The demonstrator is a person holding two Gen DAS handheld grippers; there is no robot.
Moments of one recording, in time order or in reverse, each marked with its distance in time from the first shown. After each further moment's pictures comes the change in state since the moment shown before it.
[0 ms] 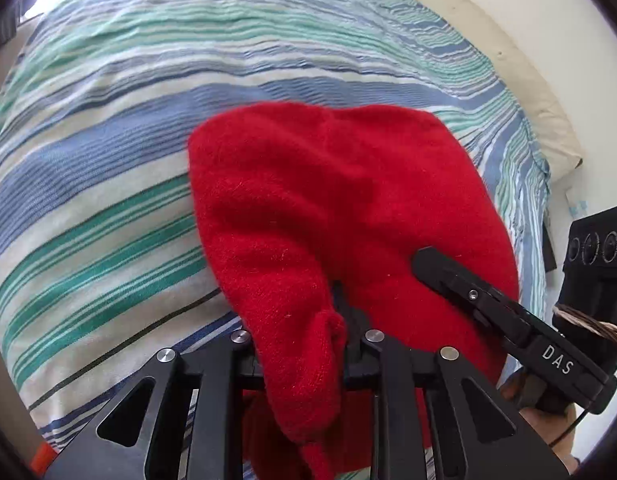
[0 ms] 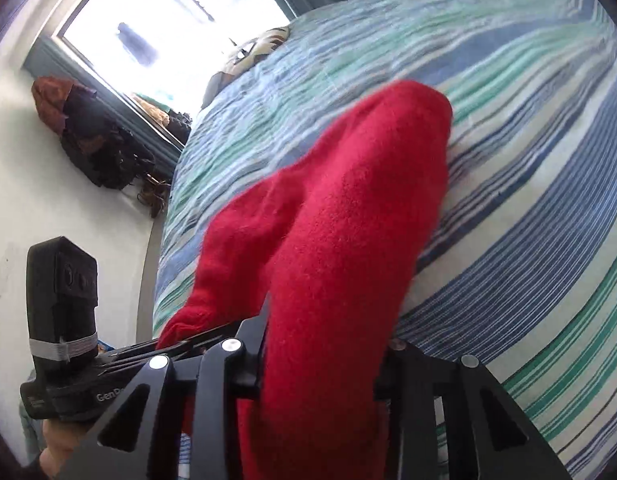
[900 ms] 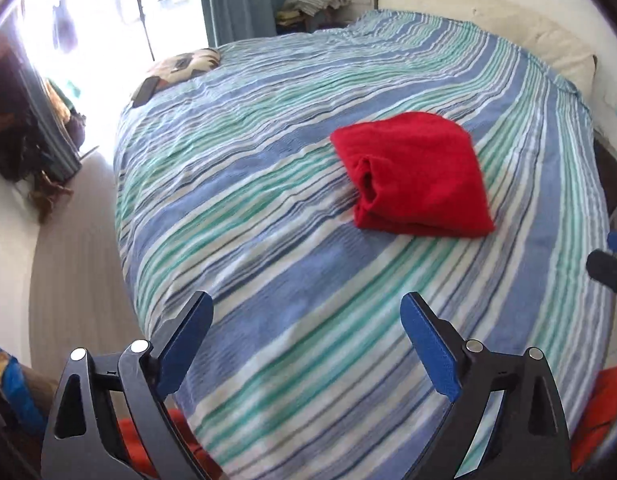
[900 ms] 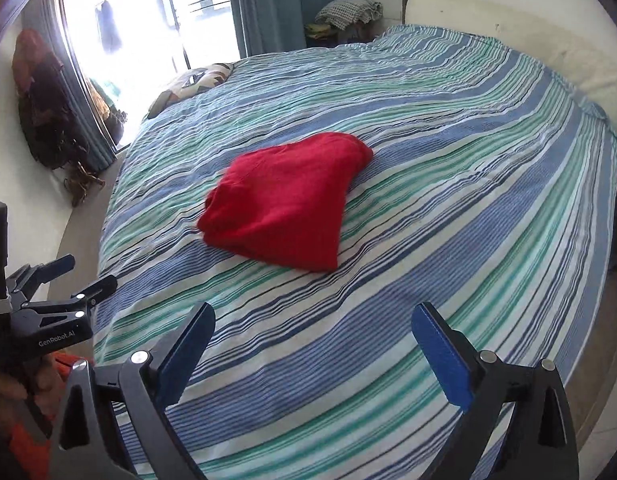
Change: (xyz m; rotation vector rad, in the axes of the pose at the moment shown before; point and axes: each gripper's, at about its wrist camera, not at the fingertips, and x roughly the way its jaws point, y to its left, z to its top) left arm -0.123 -0.129 -0.134 0.281 -0.192 0.440; right arm -0.231 -0.007 -0.103 -0.076 -0.100 -0.388
